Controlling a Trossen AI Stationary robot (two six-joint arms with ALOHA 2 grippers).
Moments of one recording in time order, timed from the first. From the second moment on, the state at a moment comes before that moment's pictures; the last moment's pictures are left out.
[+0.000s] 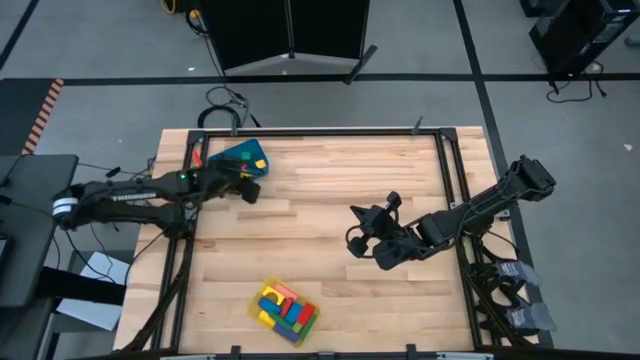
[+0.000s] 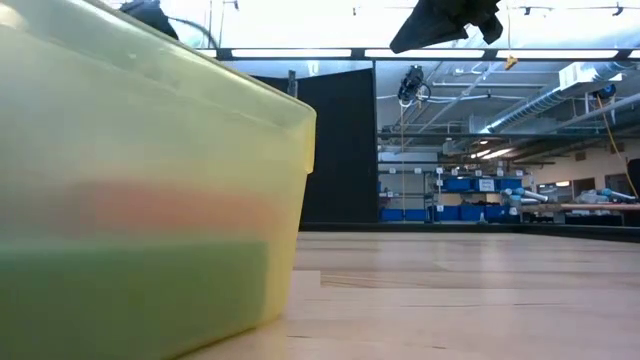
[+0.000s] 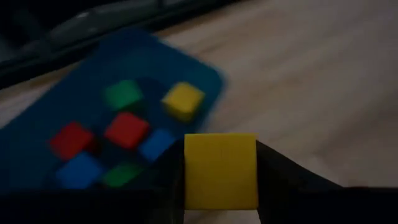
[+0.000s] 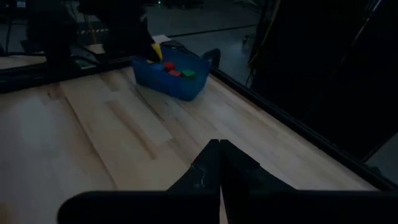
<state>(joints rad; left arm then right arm) 0.31 0.88 0.52 -0.45 -0.45 -0.57 0.43 1.48 1.06 -0.36 1.05 0.60</state>
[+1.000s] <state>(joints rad) 0.22 0.59 0.45 -0.27 -0.41 -0.36 0.56 1.35 0.60 0.13 0.96 0.45</state>
